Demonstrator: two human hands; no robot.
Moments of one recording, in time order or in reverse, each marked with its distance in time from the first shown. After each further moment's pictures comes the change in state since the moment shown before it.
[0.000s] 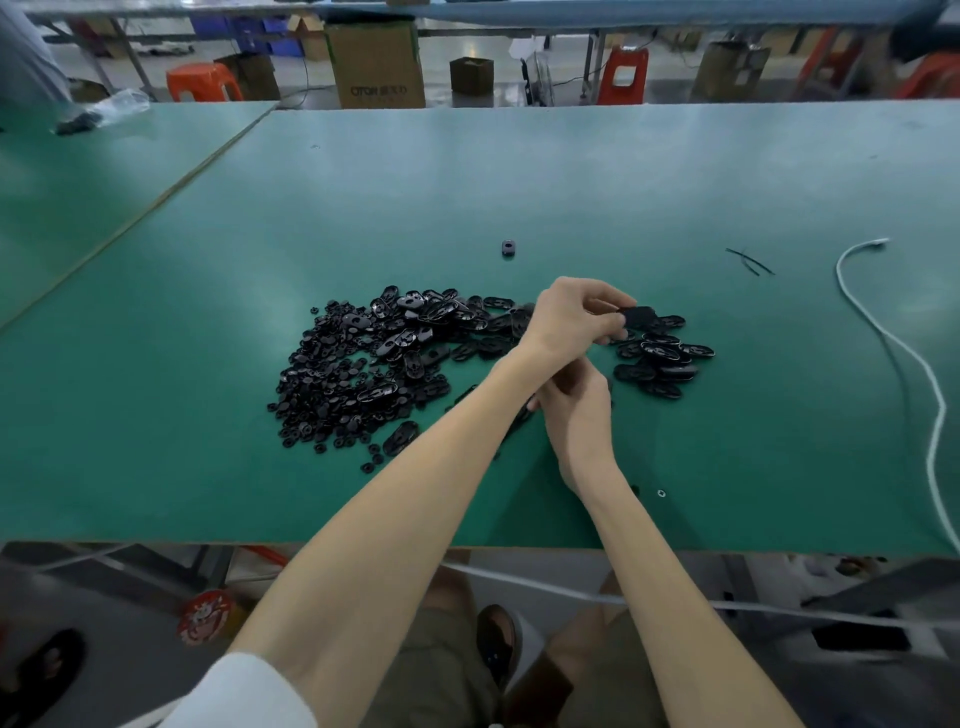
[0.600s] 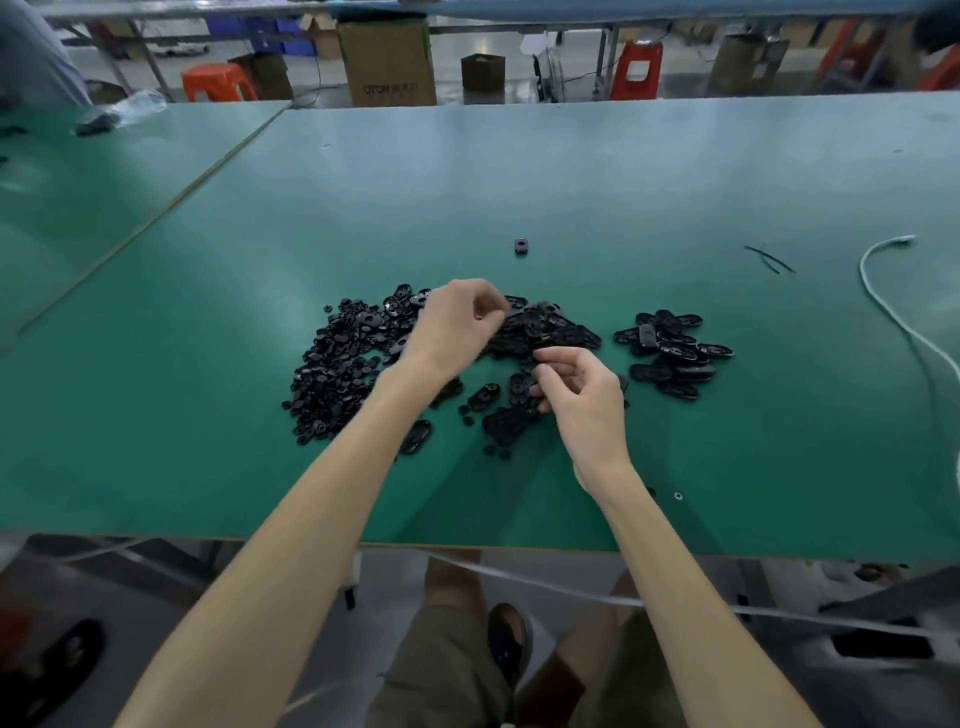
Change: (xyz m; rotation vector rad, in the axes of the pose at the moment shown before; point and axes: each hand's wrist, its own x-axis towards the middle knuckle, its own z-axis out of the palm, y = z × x) left_hand -0.048 -0.021 -0.098 0.492 0.222 -0.072; right_hand 0.002 0.006 -0.001 -0.094 -0.024 -0.035
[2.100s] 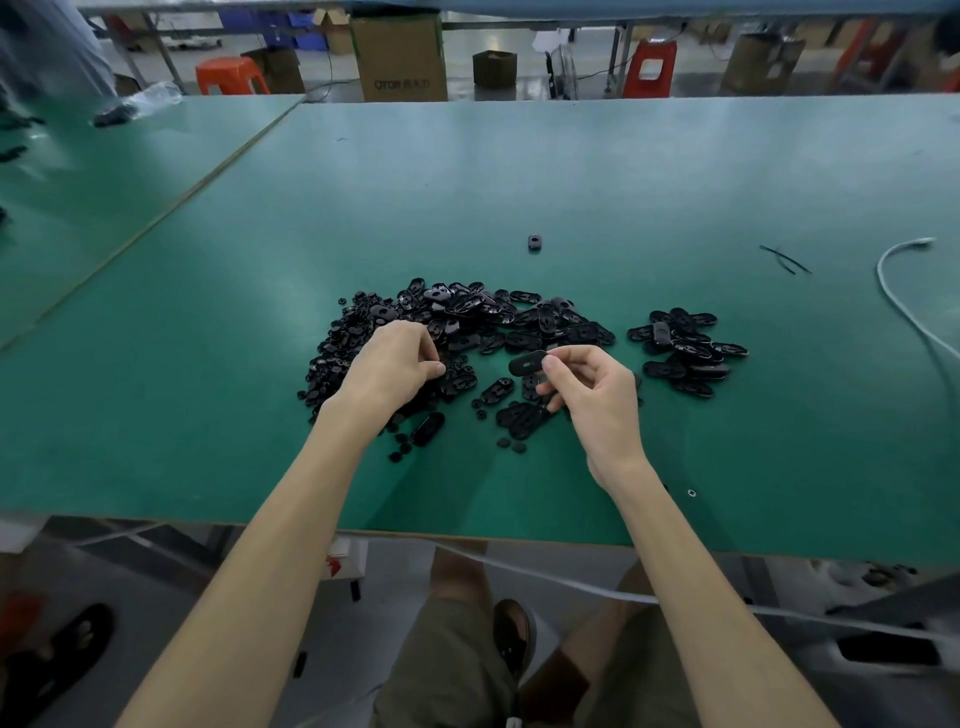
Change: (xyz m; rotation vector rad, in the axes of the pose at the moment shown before) left_hand -0.034 -0.062 -0.029 0.249 -0.111 -0.213; right_hand 0.000 0.002 -0.002 0.096 -0.057 -0.003
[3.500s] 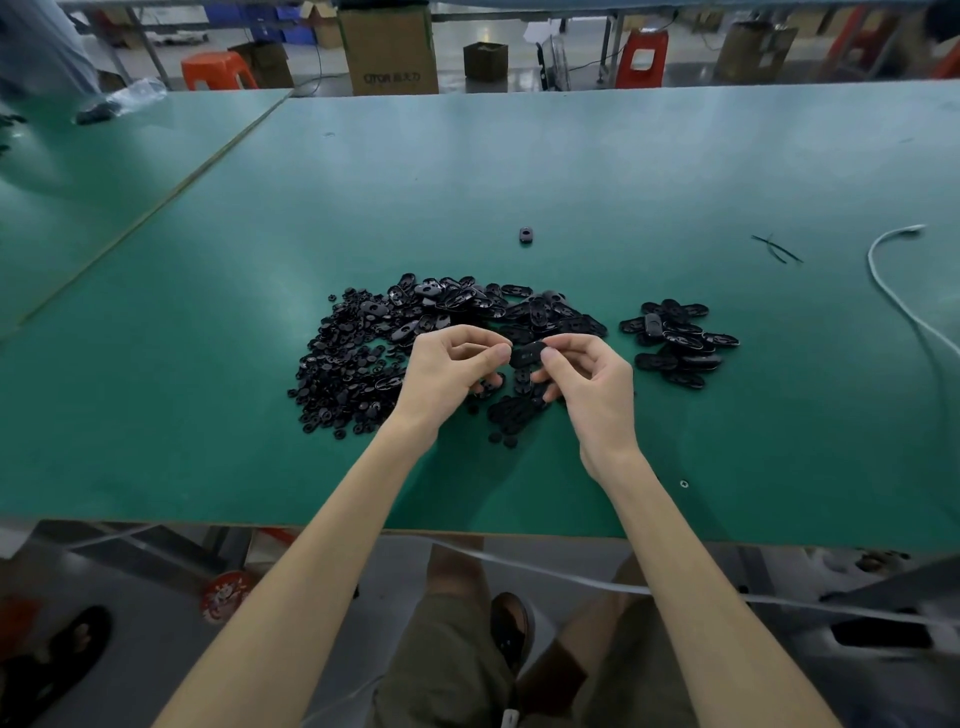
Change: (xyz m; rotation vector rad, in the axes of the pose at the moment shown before) left_hand -0.024 0.040 0.043 -0.932 -0.005 0.042; right_hand 0.000 -0.003 0.001 0.054 0.056 0.005
